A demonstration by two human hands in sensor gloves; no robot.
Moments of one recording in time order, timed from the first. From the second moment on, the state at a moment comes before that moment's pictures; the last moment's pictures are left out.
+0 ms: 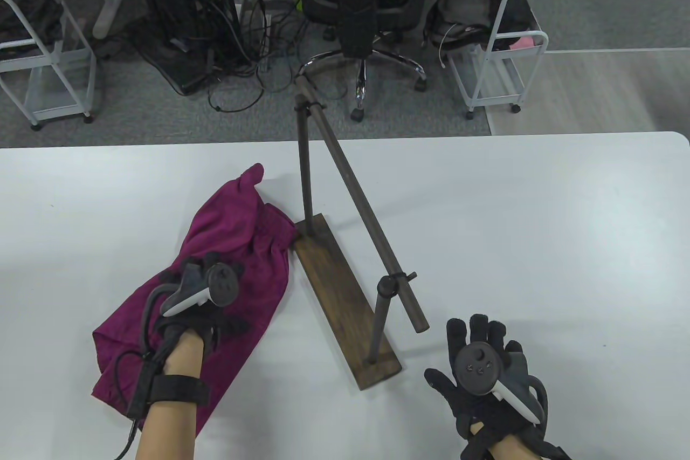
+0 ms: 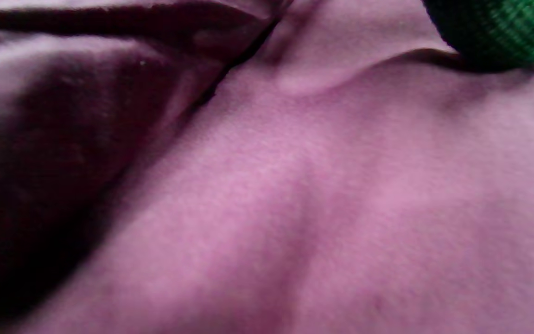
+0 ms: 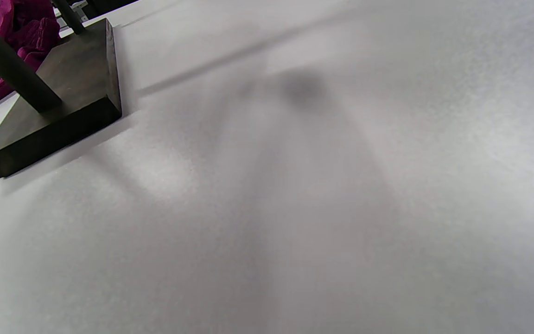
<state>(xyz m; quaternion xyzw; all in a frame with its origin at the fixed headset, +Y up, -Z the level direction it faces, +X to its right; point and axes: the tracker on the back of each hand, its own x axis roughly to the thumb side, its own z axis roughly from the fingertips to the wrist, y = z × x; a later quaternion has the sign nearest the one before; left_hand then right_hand) -0.272 -0.777 -0.309 -0.30 -0.06 -0.01 0.95 0.187 -0.759 -0.158 -0.01 0.22 0.96 0.15</state>
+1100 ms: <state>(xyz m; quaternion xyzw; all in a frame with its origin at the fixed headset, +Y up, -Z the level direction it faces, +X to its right) -0.300 -0.770 -0.326 -0.14 0.00 -0.01 0.99 0.186 -0.759 -0.160 -0.01 0.24 0.96 0.15</state>
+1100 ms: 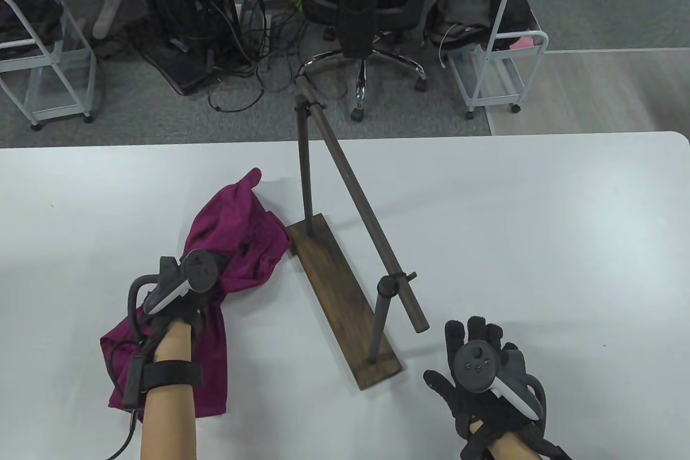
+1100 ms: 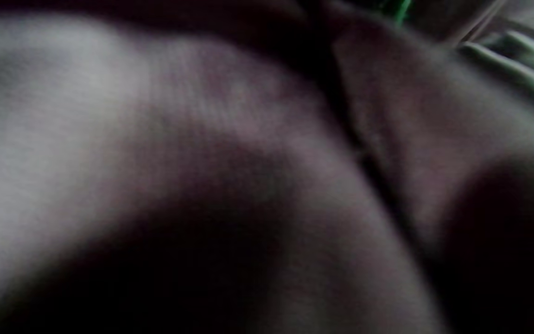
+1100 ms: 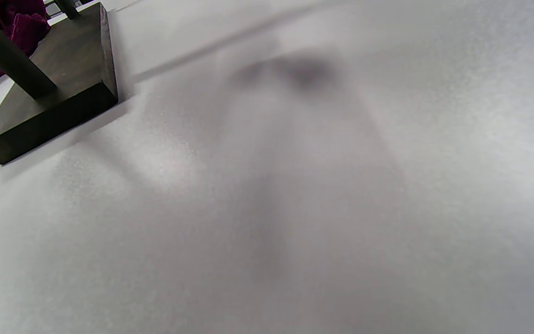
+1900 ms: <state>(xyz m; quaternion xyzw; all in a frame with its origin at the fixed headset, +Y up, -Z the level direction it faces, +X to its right) -0.267 -0.709 -0.302 -0.03 -0.02 -0.09 0.99 0.186 -0.756 -0.160 -0.01 0.24 0.96 0.16</state>
